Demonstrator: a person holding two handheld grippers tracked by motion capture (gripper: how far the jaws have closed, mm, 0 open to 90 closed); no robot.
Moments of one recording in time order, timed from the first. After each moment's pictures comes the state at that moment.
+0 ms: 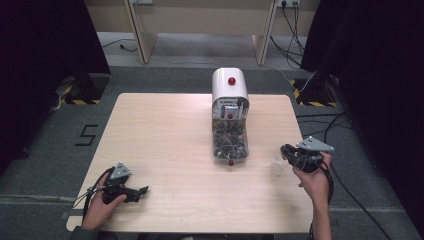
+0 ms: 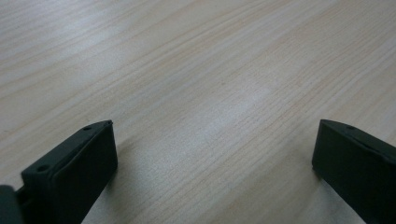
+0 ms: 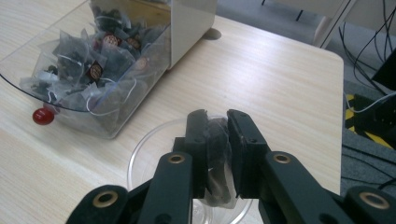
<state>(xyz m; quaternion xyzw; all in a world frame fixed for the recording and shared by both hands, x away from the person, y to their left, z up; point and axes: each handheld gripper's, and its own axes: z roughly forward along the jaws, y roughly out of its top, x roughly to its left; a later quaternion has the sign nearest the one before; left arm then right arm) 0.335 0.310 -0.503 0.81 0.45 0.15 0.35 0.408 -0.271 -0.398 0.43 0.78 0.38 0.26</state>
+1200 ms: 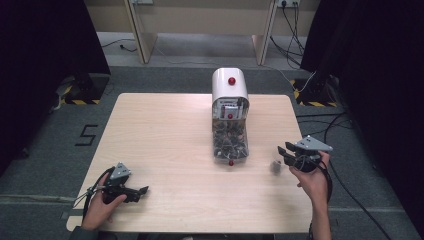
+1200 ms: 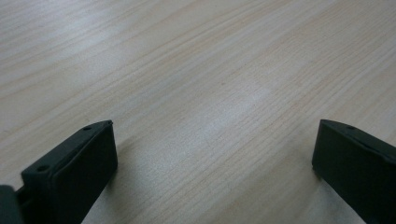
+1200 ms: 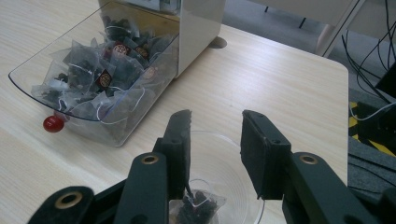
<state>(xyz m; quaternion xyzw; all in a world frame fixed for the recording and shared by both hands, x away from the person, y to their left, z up) 0.335 0.310 -0.503 0.81 0.45 0.15 0.35 0.408 -0.265 -0.394 0.42 0.78 0.39 0.26</state>
